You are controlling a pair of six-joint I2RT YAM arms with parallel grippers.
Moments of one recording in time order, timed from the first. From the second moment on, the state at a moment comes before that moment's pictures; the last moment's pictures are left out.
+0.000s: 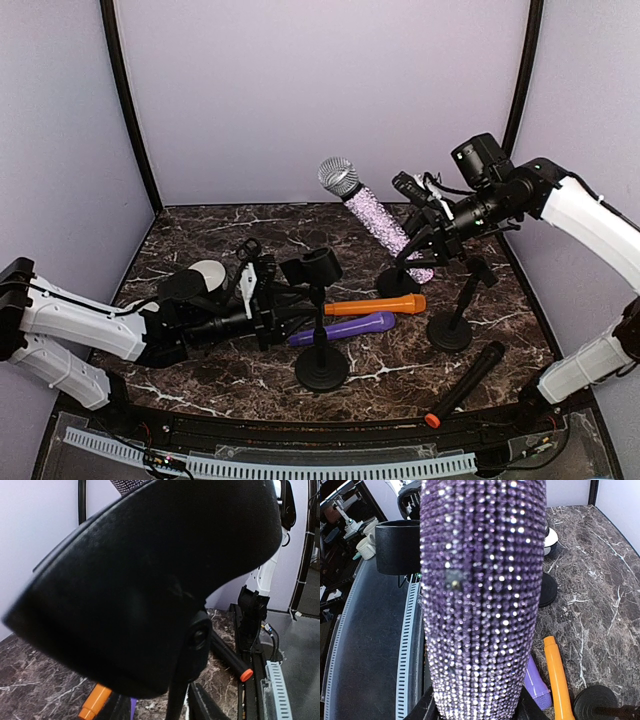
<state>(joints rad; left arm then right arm) -1.06 1.31 0.49 0.81 0.17 -0.02 0.59 1.36 1.43 -0.98 -0.86 -0.52</state>
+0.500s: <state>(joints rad) -1.09 1.44 0.50 0.99 0.19 -0.08 0.59 1.40 1.45 -0.98 -0.86 -0.52</state>
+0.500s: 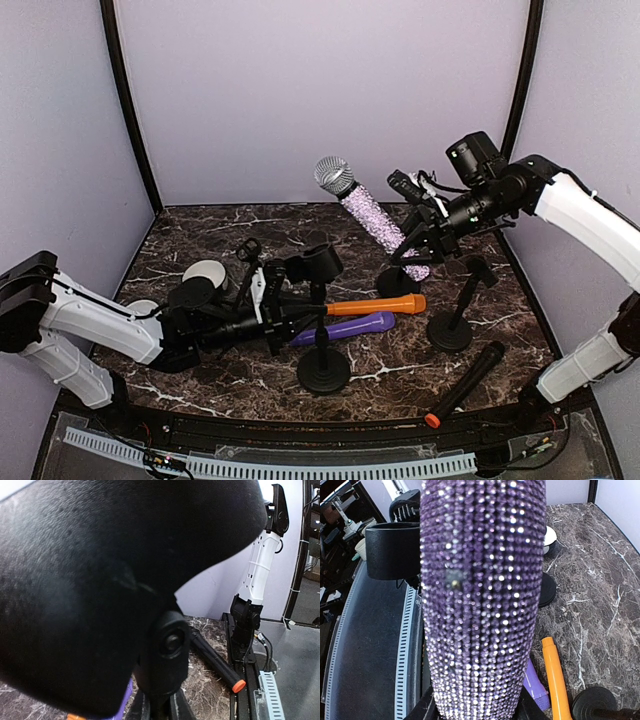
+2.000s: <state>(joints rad) -1.41 0.85 0.51 0.34 -0.41 -0.06 0.59 1.39 1.43 -0.98 -0.85 -0.52</state>
